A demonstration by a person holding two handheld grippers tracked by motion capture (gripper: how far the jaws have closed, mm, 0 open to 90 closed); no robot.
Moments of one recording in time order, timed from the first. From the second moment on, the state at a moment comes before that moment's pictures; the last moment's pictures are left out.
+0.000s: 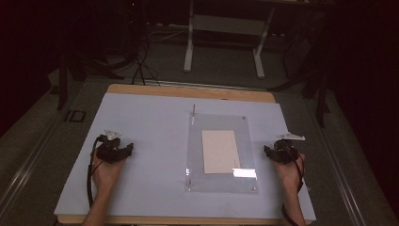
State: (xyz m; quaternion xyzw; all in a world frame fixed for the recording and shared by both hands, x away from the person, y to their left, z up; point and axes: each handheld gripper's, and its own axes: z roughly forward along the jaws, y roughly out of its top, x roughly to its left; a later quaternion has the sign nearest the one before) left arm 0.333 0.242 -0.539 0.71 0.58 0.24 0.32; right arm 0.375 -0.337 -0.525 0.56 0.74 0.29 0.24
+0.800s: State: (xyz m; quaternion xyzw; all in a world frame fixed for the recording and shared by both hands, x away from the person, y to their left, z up) left arm 0.304 0.218 -0.521 0.74 0.50 0.19 0.42; right arm 0.392 -0.267 -0.497 0.42 0.80 0.38 0.23
